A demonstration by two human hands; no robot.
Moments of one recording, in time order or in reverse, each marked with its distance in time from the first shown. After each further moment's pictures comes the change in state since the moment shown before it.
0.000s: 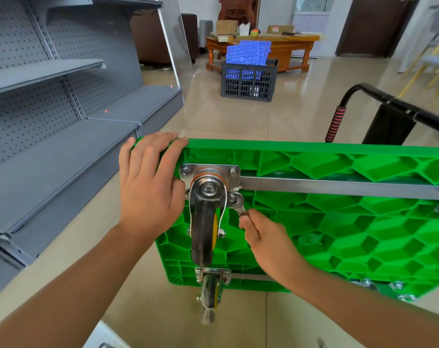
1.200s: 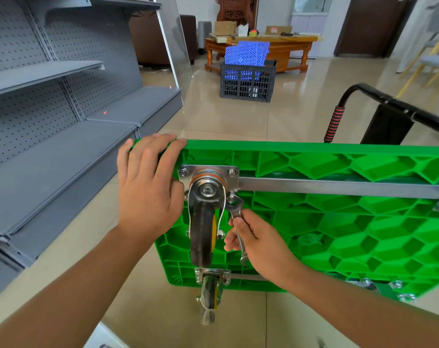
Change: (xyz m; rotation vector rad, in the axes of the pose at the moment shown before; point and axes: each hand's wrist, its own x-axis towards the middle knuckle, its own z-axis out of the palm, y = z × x) left_hand -0.002 0.000 0.000 0.008 0.004 0.001; right_hand -0.001 -0.009 0.008 0.318 -0.090 0.075
